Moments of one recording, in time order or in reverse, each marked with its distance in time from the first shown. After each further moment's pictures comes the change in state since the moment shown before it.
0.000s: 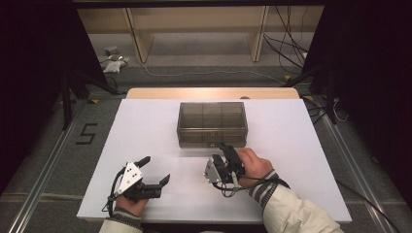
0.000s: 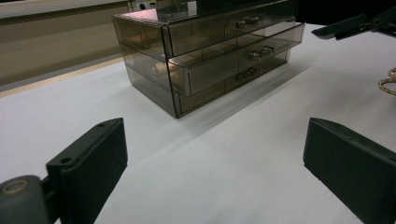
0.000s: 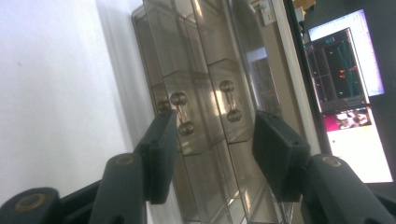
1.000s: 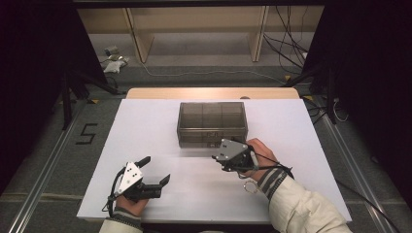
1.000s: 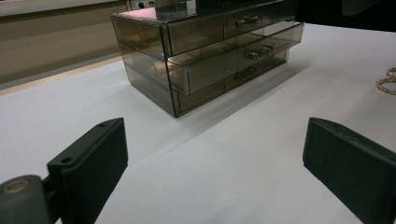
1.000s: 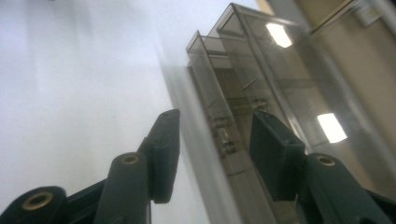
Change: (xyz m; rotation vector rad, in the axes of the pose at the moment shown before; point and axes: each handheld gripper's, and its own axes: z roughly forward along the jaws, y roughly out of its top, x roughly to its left) left arm 0.000 0.000 0.000 0.003 -0.005 -0.005; right arm -0.059 -0.020 0.000 -0.162 0.443 0.296
